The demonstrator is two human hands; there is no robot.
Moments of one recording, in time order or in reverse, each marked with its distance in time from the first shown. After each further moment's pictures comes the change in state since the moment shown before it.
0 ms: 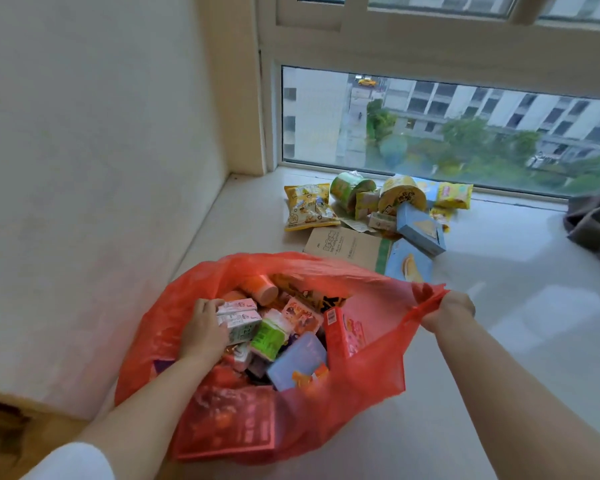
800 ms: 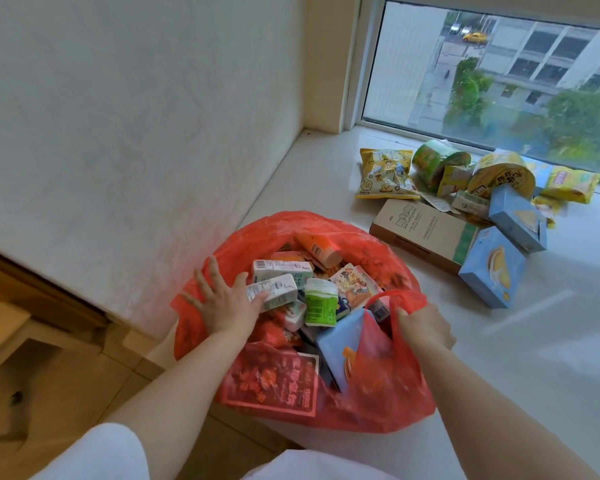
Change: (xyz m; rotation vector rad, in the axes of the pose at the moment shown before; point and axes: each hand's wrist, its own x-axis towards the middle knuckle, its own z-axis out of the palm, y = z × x) left_hand -0.032 -0.041 -0.020 0.378 0.038 -0.276; right_hand -0.002 0.148 0.021 -1.785 0.017 -0.355
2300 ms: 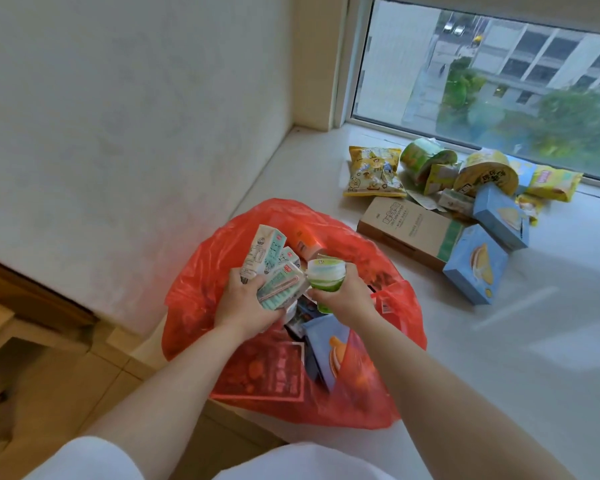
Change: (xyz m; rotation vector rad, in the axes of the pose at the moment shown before) left_hand -0.016 0.029 -0.007 -0.332 -0.133 0.228; right_hand -0.057 -0.064 -0.003 0.497 -0.305 -0.605
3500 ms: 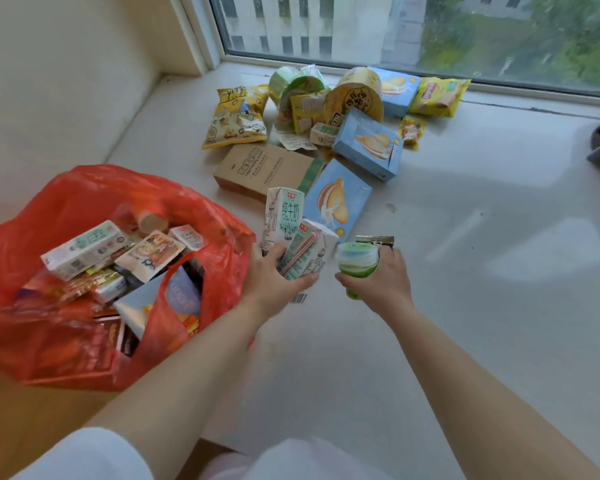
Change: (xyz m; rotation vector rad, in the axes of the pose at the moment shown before) left_hand -0.044 0.303 0.197 -0.359 -0.062 0.132; right_hand -0.017 0.235 -0.288 -0.206 0.231 0.150
